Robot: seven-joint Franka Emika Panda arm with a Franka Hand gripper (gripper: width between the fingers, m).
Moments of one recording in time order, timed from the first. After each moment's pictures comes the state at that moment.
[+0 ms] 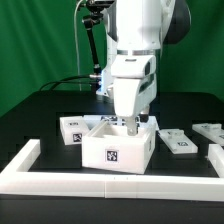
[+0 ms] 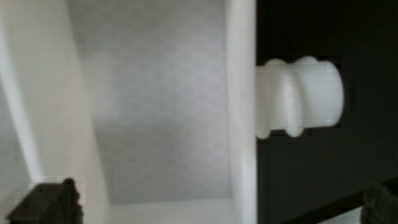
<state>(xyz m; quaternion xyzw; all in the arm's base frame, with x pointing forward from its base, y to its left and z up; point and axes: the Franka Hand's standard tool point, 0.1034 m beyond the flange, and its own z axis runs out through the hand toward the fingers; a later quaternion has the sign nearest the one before) 0.469 0.021 0.039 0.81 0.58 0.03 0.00</state>
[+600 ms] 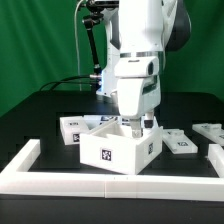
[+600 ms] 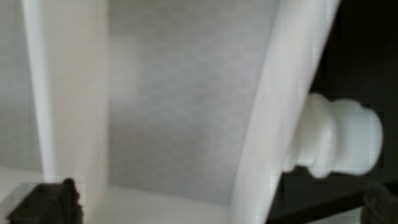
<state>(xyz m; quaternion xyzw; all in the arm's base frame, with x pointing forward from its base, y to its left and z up) 0.479 0.028 0.041 0.81 0.58 0.07 0.02</state>
